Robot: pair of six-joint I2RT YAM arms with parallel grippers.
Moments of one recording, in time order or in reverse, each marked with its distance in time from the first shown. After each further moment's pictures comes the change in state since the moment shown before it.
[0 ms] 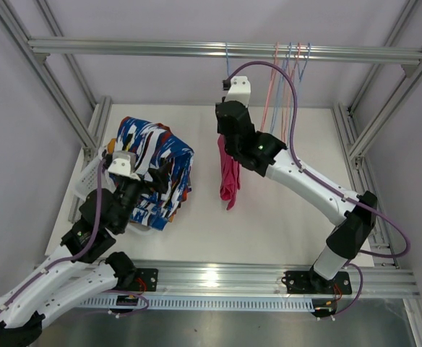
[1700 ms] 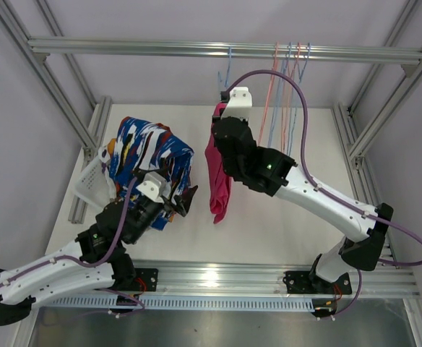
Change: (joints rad) left arm -0.288 0.027 -0.115 0.162 0.053 0.143; right arm 0.170 -0.120 -0.002 -0.081 0.156 0.018
